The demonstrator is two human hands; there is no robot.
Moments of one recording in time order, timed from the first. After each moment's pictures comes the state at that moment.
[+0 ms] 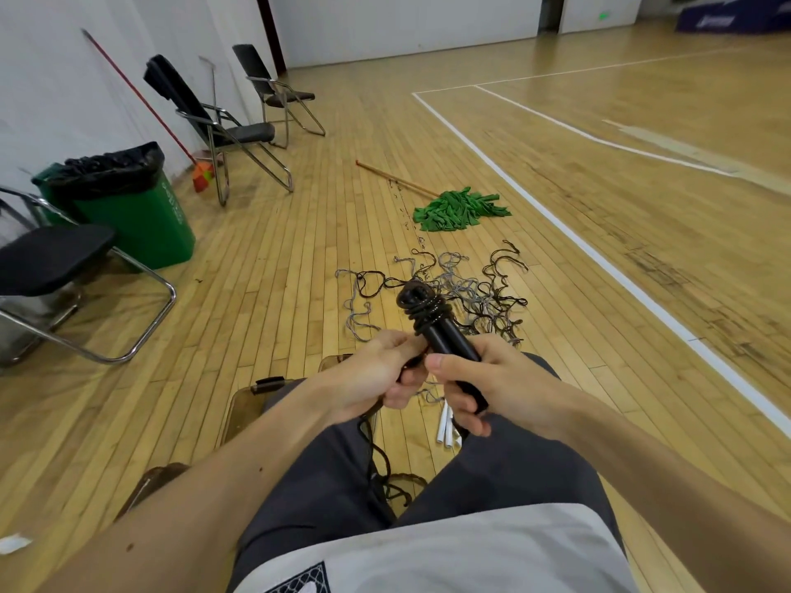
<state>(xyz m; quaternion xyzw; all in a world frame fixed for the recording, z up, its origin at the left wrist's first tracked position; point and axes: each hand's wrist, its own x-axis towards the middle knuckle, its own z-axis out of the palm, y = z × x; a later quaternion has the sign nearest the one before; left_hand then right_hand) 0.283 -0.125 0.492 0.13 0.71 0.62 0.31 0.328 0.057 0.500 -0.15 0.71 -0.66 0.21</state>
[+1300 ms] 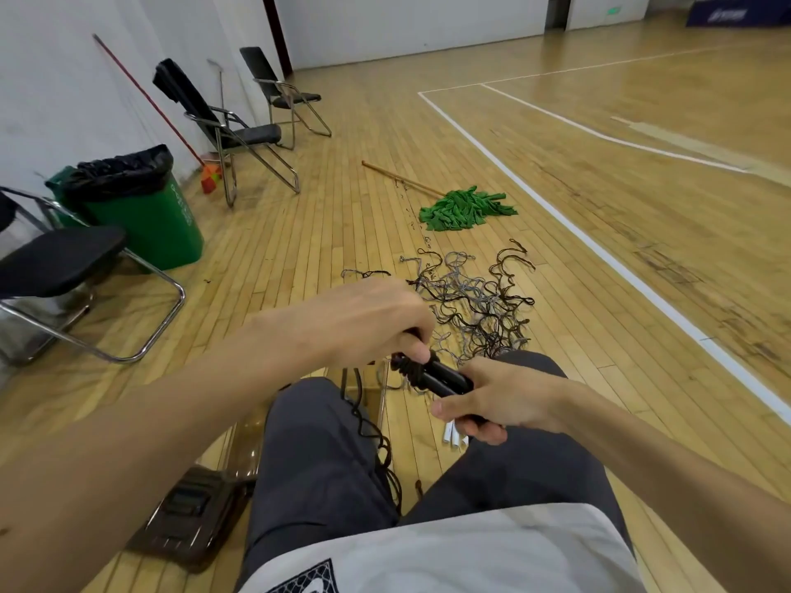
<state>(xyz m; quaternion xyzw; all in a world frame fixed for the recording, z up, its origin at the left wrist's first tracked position) 0.280 -0.126 0.585 0.42 0.90 -0.06 0.07 0.309 0.059 0.483 -0.10 0.78 -0.50 0.35</state>
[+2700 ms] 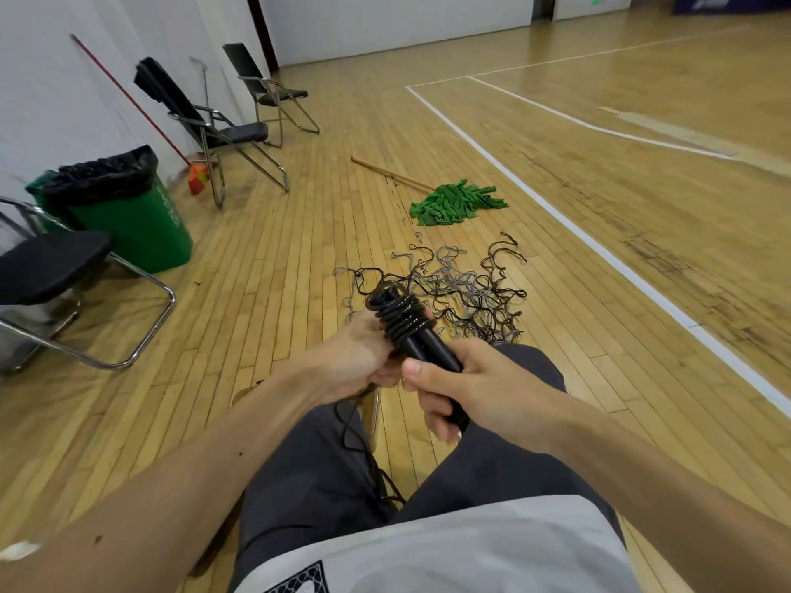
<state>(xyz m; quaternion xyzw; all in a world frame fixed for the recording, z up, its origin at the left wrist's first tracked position) 0.270 -0.132 0.504 0.13 0.77 0.57 0.26 0.346 0.044 0.509 -0.16 0.70 -0.67 0.20</state>
